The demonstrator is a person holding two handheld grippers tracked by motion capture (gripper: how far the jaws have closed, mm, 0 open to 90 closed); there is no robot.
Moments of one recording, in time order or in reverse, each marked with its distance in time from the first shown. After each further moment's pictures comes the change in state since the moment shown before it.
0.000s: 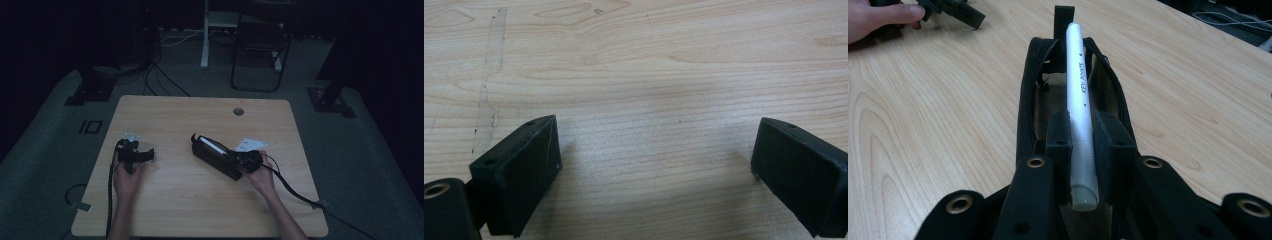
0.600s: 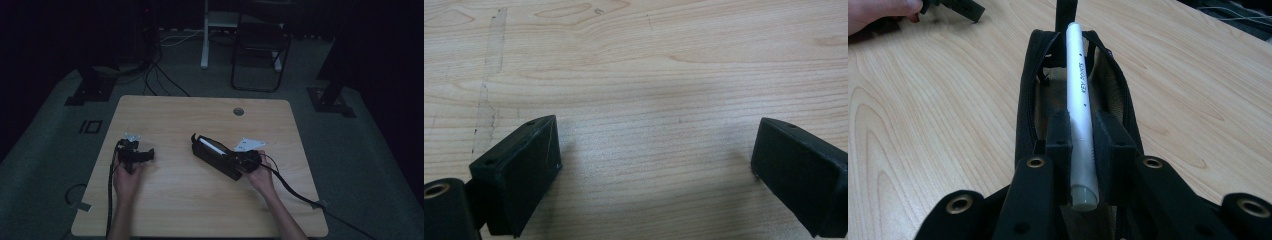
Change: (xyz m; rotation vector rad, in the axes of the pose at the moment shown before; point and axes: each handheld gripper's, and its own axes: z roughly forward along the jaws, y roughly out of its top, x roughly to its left) left arm 0.000 0.000 0.000 0.000 0.000 0.000; right arm -0.001 -0.001 0.005 0.018 0.007 -0.005
